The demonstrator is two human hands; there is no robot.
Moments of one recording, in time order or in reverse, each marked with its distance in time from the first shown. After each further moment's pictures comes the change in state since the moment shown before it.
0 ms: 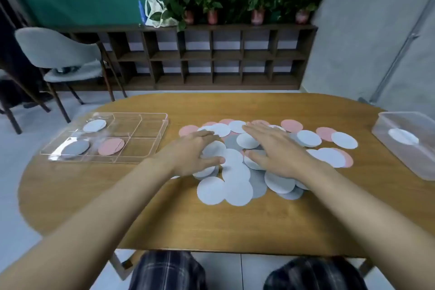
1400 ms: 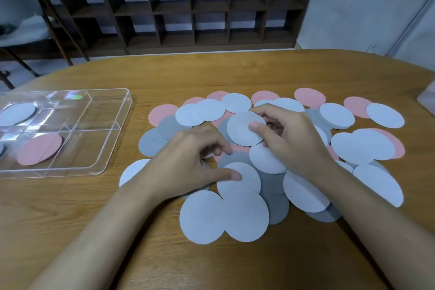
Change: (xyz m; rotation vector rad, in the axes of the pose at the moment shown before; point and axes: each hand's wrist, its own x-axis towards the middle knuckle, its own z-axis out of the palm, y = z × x) left_hand 0.048 -0.019 0.063 -0.457 0.166 0.150; right_hand 0.046 0.043 0.071 0.597 0.350 0.081
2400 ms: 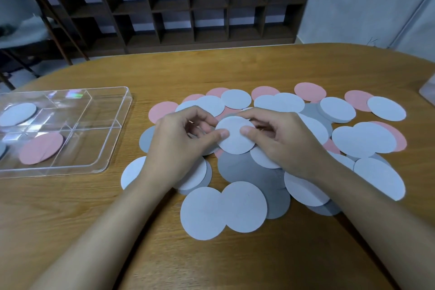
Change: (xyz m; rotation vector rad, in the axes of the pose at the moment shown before) left_hand 0.005 0.016 0.000 -0.306 0.339 -0.262; right_hand -0.006 -0.011 0.005 0.088 -0.156 0.003
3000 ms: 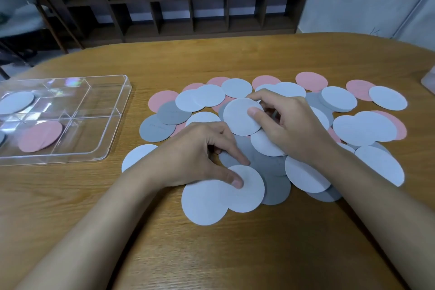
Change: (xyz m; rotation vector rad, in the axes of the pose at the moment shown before) left_hand -0.010 0.006 -0.007 0.171 -0.642 0.131; right_hand 0.002 0.006 -0.006 -0.224 0.089 -0.061
